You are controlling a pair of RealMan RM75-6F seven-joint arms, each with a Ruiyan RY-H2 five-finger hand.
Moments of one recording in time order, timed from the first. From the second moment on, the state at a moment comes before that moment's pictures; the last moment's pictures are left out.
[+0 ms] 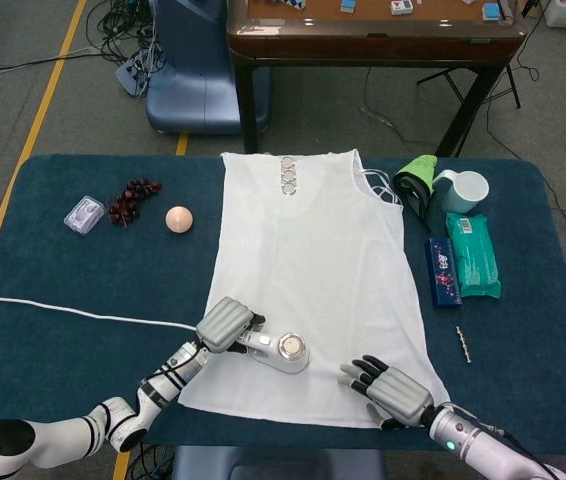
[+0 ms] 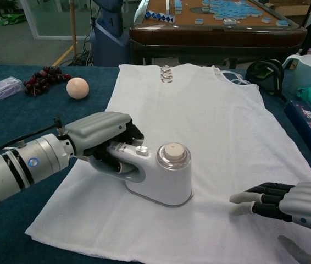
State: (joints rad) left arm -0.78 -1.86 -0.05 -1.08 1.55 1.07 -0.14; right arm 0.51 -1.30 -0.23 -1.64 -1.70 0.91 -0.10
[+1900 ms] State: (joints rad) left arm -0.70 -1.66 -0.09 -1.07 1.51 1.16 -0.18; right arm 0.51 -1.29 -0.23 -1.65 -1.72 0.92 -0.08
